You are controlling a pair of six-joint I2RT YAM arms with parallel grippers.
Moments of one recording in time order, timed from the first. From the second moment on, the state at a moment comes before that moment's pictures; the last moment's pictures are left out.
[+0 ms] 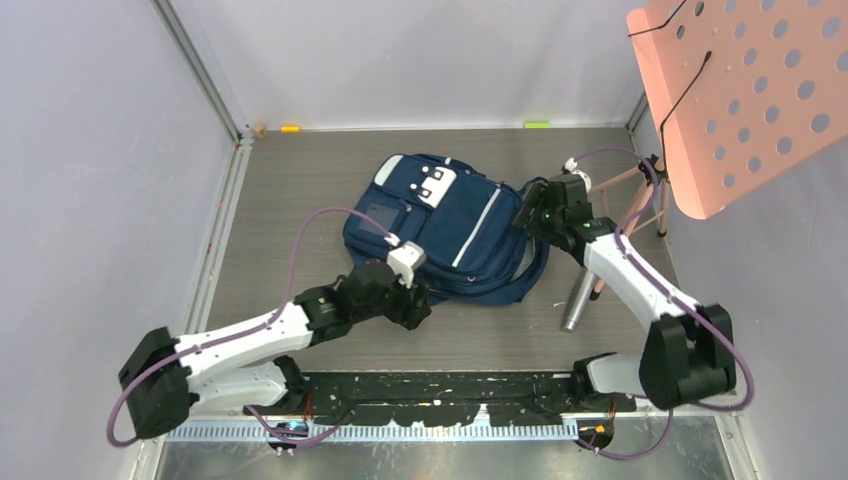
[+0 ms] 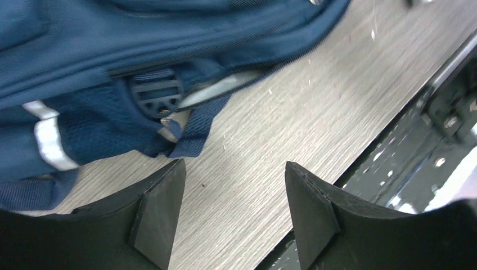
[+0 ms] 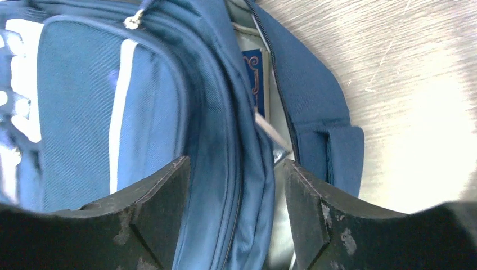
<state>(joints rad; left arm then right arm) -0.99 1.09 0.61 -0.14 -0.07 -0.31 0.24 1.33 0.90 -0.30 0.07 0.65</state>
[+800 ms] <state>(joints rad) -0.25 1.08 0.35 0.11 0.31 -0.86 1.07 1.30 0.90 -0.28 0.37 0.73</state>
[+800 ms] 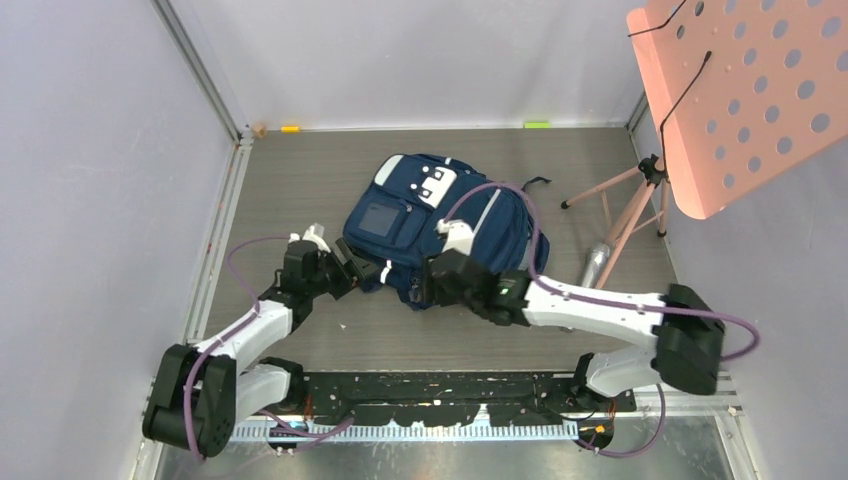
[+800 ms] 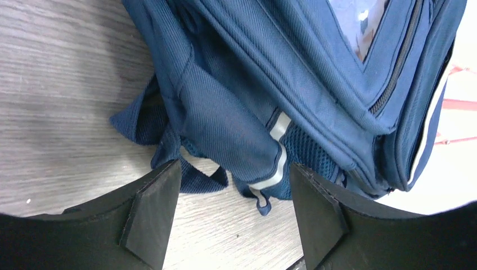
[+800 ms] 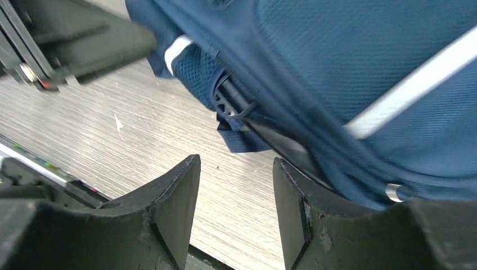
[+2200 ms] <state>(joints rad) -0.20 1.29 0.39 0.29 0.31 -0.84 1.17 1.76 0.94 0.04 0.65 0.69</state>
